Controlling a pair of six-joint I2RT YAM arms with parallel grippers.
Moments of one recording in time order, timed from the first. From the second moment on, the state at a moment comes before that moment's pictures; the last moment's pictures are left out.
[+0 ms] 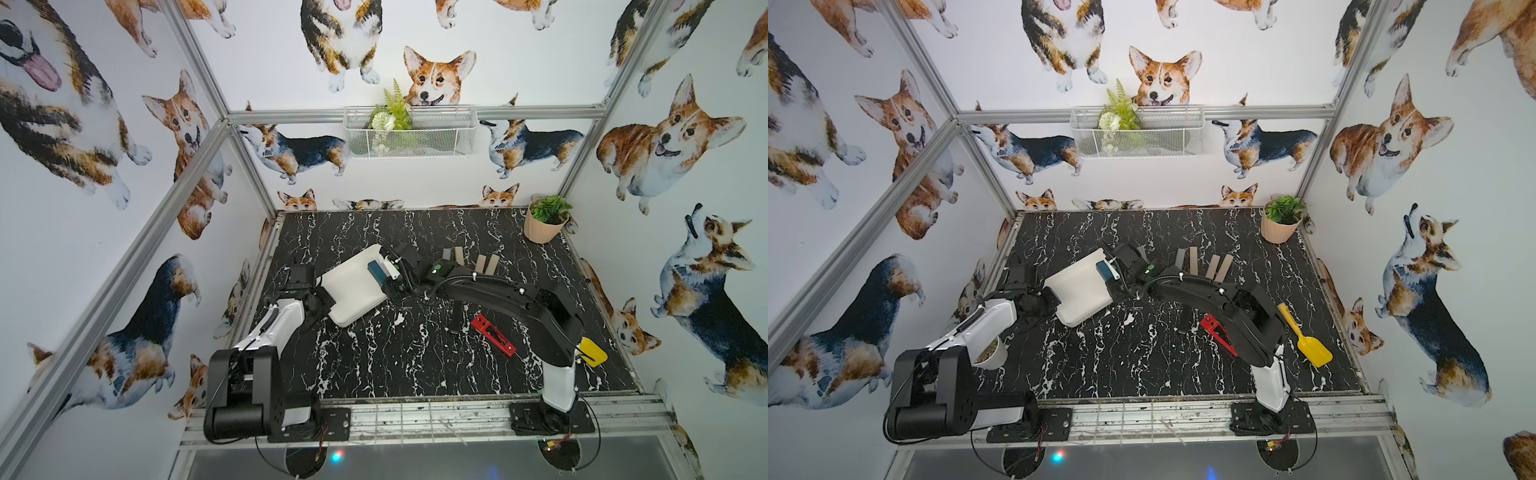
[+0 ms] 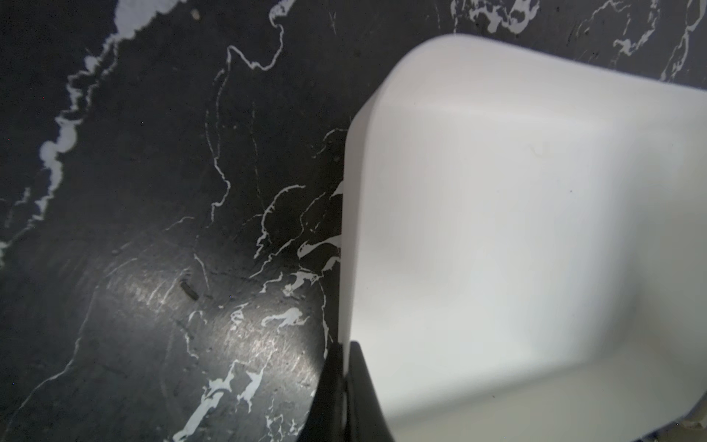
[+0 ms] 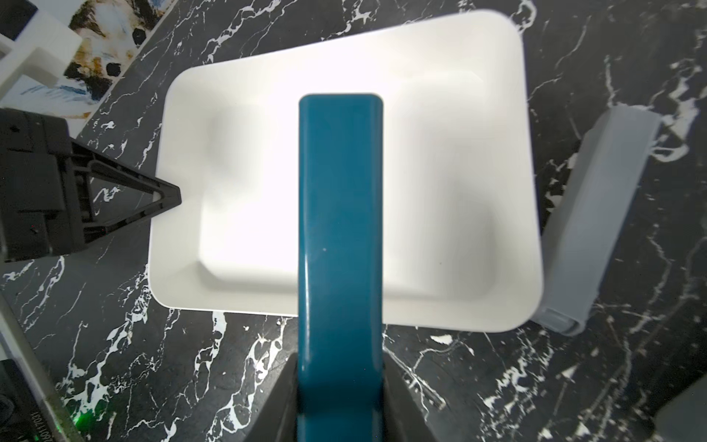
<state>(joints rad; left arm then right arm) 0.01 1.35 0.73 -0.50 0.10 -0.70 0.96 1.95 1.55 -0.46 -0.02 0.32</state>
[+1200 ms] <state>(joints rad) 0.02 1.16 0.71 -0.67 -0.03 -0.69 1.02 2.46 2.12 -0.50 -0.24 0.42</state>
